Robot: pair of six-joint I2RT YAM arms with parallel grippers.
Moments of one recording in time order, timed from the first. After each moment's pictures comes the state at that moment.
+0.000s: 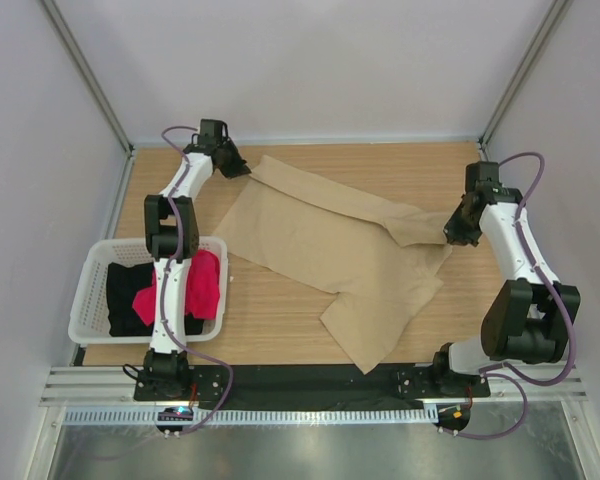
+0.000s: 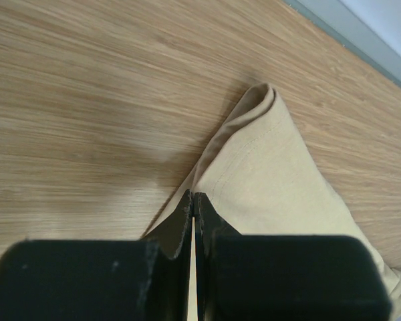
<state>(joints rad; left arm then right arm) -0.10 2.55 2.26 -0.51 0.25 -0.65 -0.13 1.45 1.21 -0.89 0.15 0.51</state>
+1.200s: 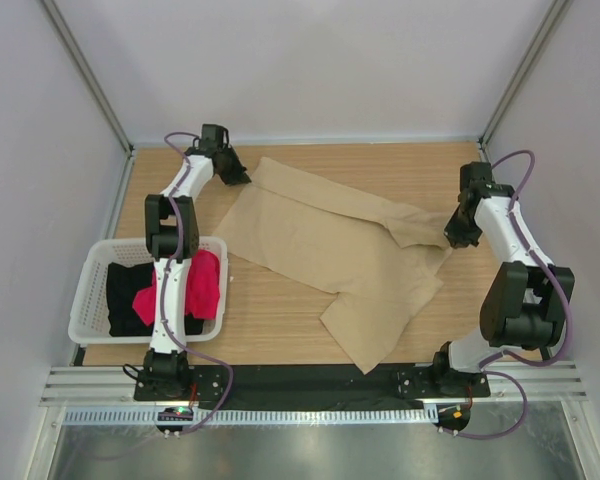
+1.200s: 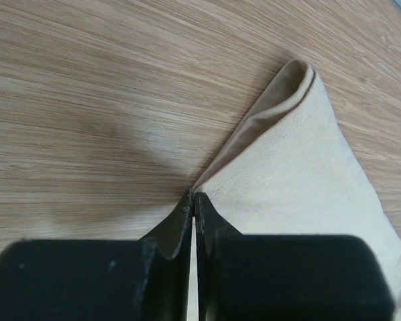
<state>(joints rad) -0.10 2.56 2.23 -0.57 0.25 -0.62 -0.13 1.54 1.21 -0.88 0.24 0.48</state>
